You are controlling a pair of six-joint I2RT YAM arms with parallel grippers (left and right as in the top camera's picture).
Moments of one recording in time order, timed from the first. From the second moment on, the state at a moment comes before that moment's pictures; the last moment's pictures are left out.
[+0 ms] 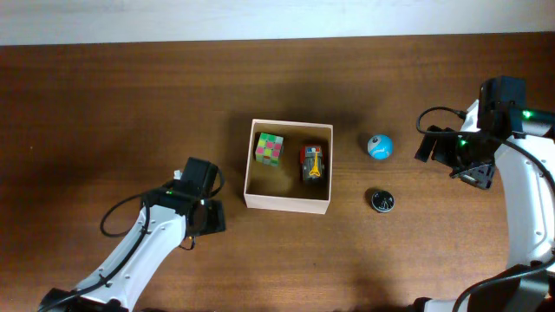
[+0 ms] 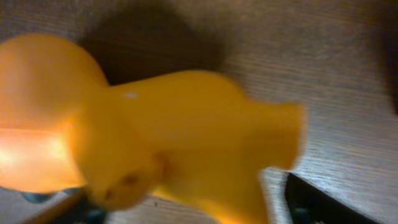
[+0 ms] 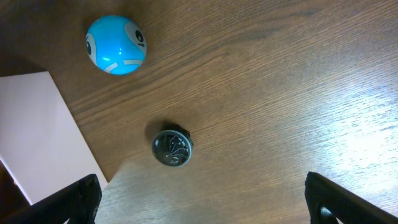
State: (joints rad) left arm -0.29 1.40 0.75 -0.78 -0.15 -0.45; right arm -0.24 1.56 1.41 -1.25 -0.13 0.24
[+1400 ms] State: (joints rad) left arm -0.68 1.78 1.52 -0.98 -0.03 -0.55; right arm -0.24 1.56 1.41 -1.25 -0.13 0.24
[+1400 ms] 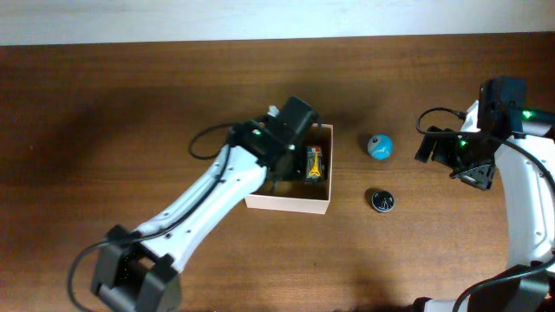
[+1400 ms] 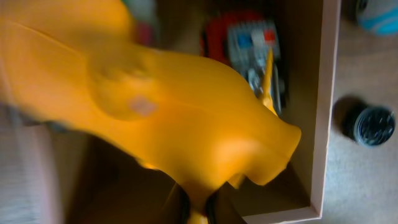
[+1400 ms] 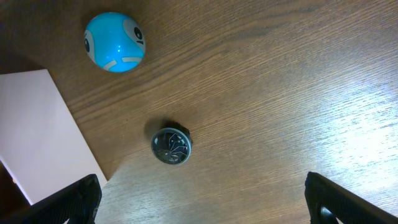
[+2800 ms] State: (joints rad) left arm -0.71 1.94 1.69 -0.95 -0.14 -0.33; right arm -0.24 1.56 1.41 -1.27 -0.13 0.24
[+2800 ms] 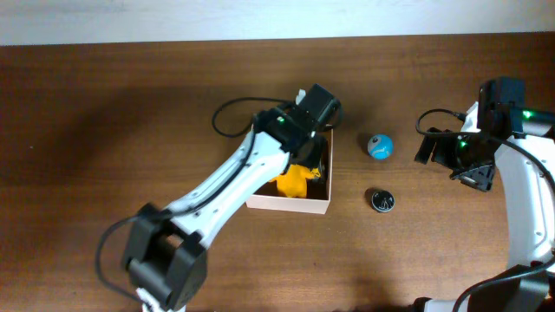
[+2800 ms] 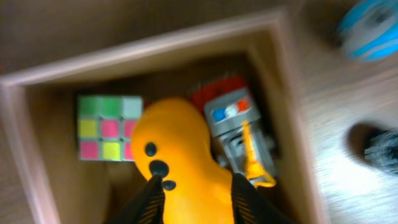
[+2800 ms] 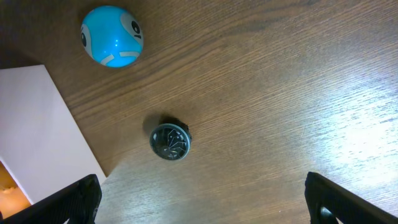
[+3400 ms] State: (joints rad) left arm -0.71 2.06 1.72 -1.02 -0.14 -0.31; right arm -0.24 1.56 1.41 -1.27 -0.13 0.24
